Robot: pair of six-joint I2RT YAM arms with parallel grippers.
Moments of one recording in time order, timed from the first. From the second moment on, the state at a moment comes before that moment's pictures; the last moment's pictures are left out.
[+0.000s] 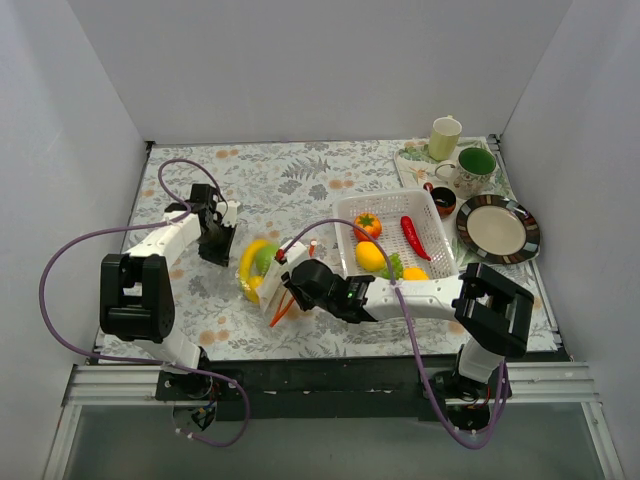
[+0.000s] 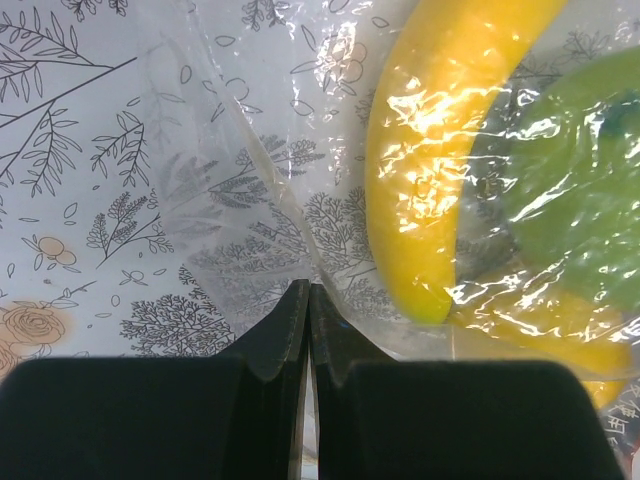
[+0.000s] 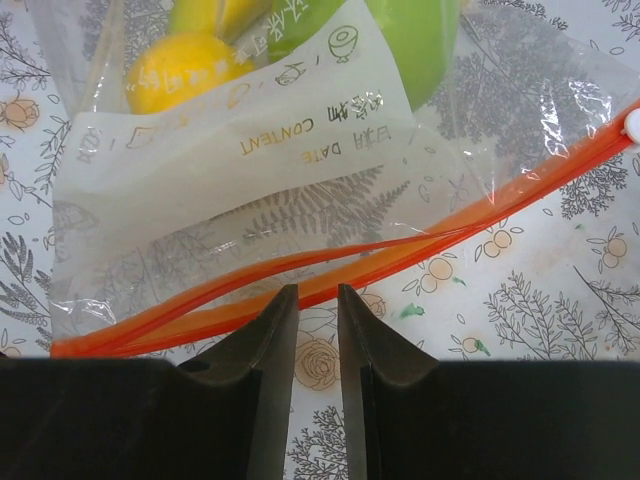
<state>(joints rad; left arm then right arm) -0.08 1.60 1.06 -0.75 0.14 0.17 1.22 1.66 0.97 0.03 0.30 0.27</state>
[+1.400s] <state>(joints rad) -0.12 1.62 0.95 -0.77 0.20 0.16 1.31 2.04 1.22 0.33 0.20 0.16</state>
